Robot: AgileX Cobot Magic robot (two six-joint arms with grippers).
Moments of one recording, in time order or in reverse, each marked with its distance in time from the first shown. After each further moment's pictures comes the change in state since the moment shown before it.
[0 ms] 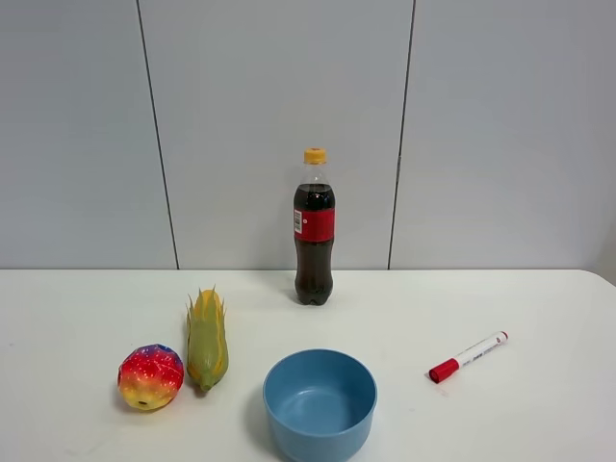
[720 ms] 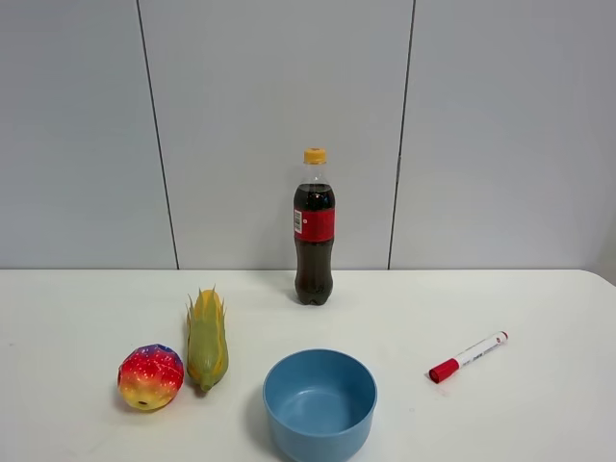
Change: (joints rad) left arm 0.000 0.000 0.000 0.000 0.000 0.000; right arm 0.000 0.000 0.000 0.000 0.000 0.000
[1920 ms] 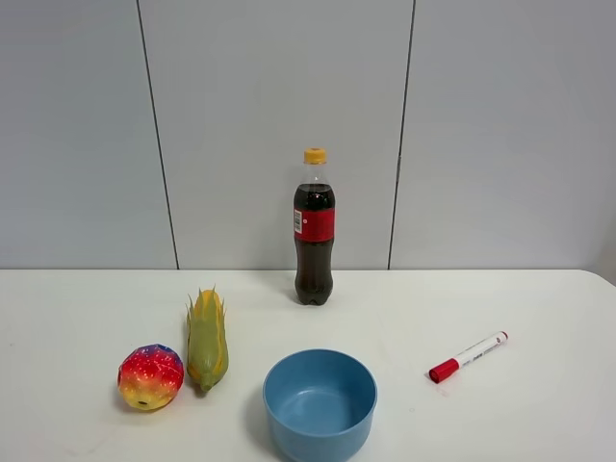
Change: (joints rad) left arm 0.000 0.000 0.000 0.000 0.000 0.000; right arm 0.000 0.210 -0.109 0.368 0.007 -0.087
